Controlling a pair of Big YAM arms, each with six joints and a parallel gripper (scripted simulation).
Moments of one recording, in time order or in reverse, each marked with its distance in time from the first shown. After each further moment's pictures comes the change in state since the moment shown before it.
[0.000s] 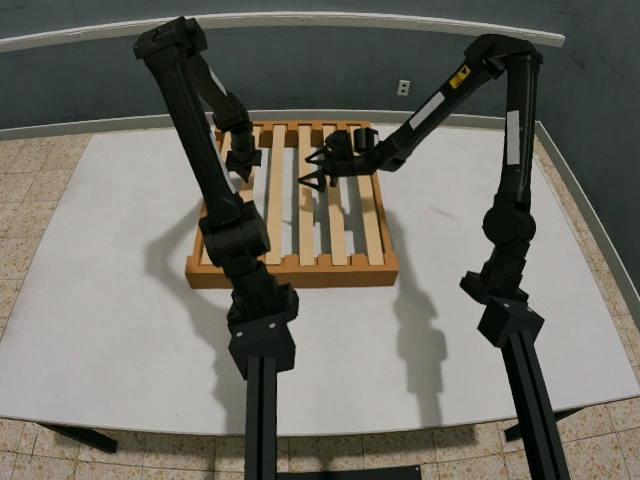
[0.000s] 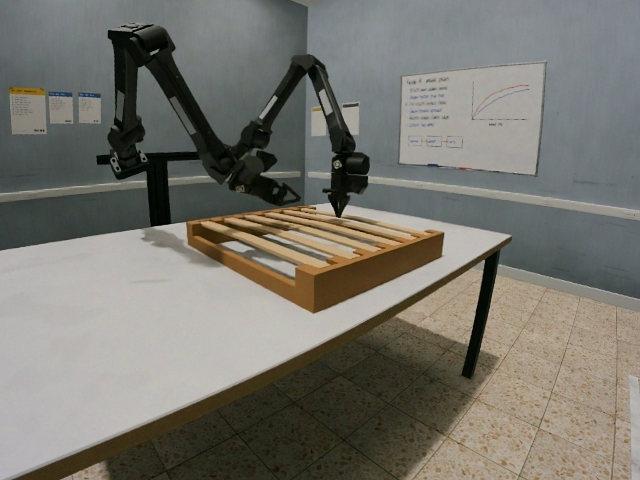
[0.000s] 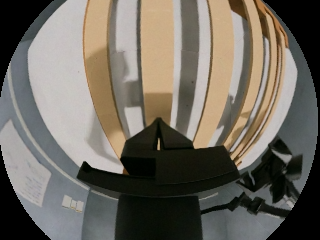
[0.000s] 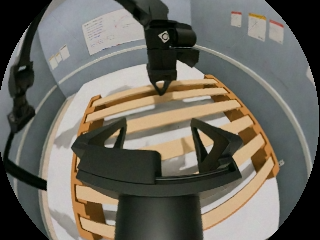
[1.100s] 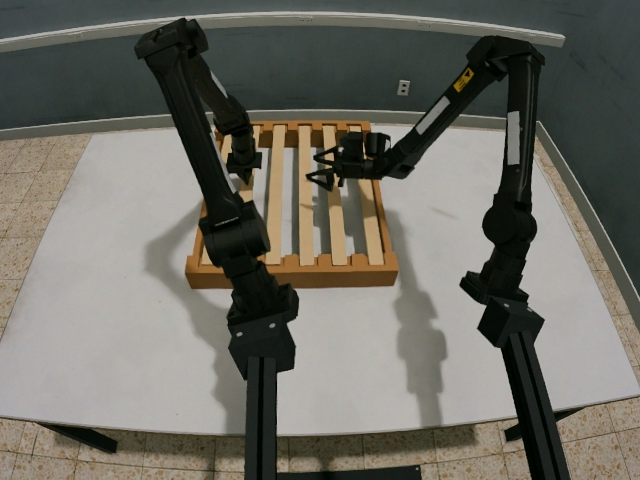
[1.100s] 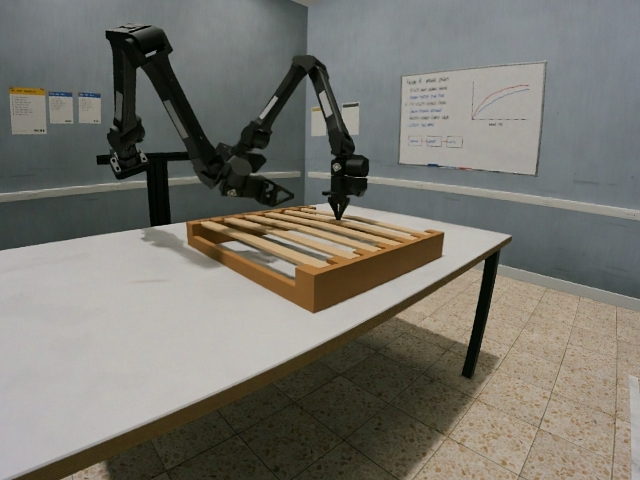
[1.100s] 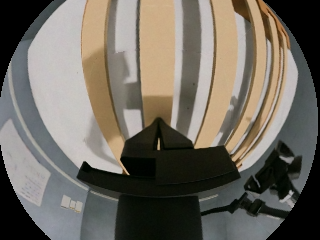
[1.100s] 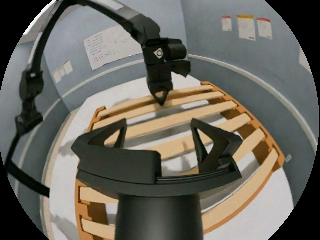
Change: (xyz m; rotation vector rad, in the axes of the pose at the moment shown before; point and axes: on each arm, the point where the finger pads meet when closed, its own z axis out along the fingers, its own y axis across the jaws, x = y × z) left arm -0.001 0.000 0.009 -0.005 -0.011 -0.006; right arm -0.006 -0.003 -0.025 0.004 -0.141 0.069
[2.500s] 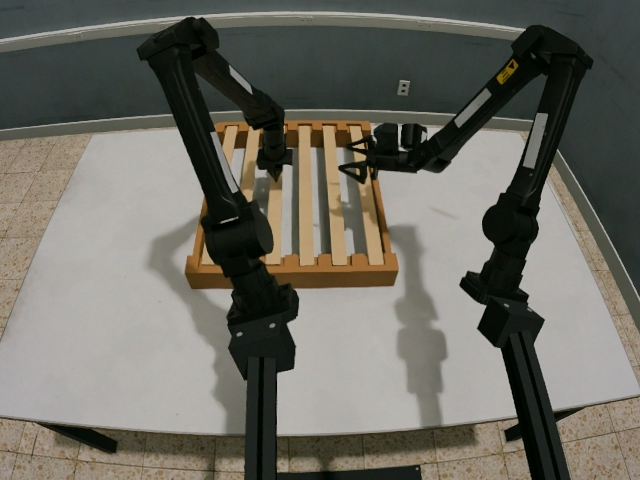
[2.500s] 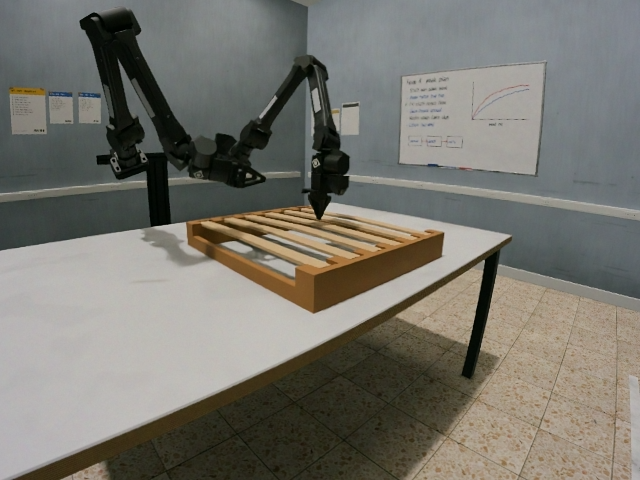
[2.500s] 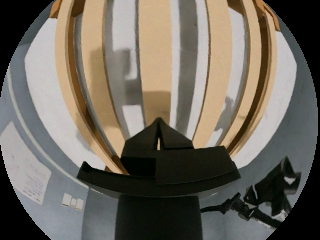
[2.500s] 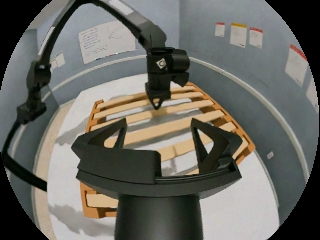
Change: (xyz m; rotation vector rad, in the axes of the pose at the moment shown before) left arm 0.003 -0.090 -0.013 0.003 0.029 0.019; right arm -0.035 -0.001 -0.095 0.097 0.032 -0.109
